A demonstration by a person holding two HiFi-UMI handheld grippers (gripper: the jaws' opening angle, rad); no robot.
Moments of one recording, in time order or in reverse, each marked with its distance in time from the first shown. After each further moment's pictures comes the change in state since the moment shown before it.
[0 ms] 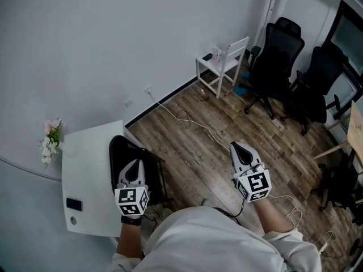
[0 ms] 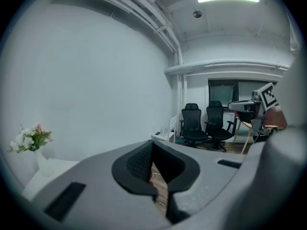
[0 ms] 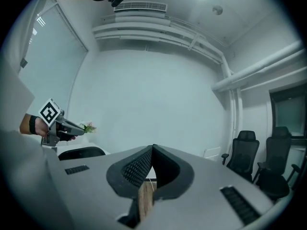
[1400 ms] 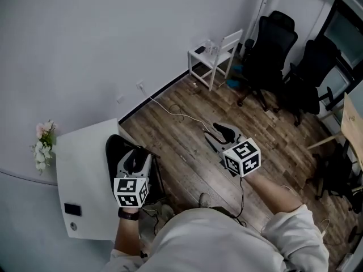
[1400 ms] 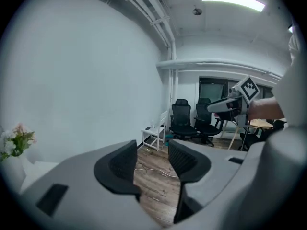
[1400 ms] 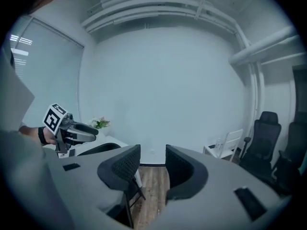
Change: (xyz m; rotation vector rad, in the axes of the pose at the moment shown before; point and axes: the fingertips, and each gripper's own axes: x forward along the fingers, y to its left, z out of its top) left arm 0.041 0.014 0.002 0.008 0.077 -0.148; right arm 0.101 0.050 -0.006 0.091 0.235 0.220
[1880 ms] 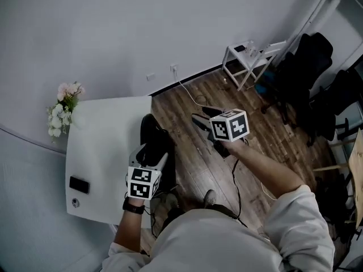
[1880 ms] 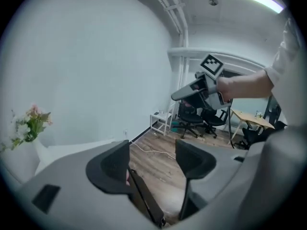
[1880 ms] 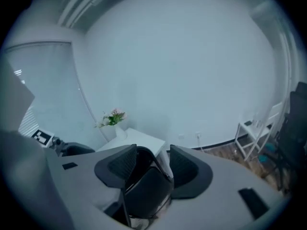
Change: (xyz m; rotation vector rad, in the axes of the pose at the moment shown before) left arm -0.046 0.127 -0.092 -0.072 0.172 0.042; right arm 0.234 0.151 0.009 0.154 0.289 0.267
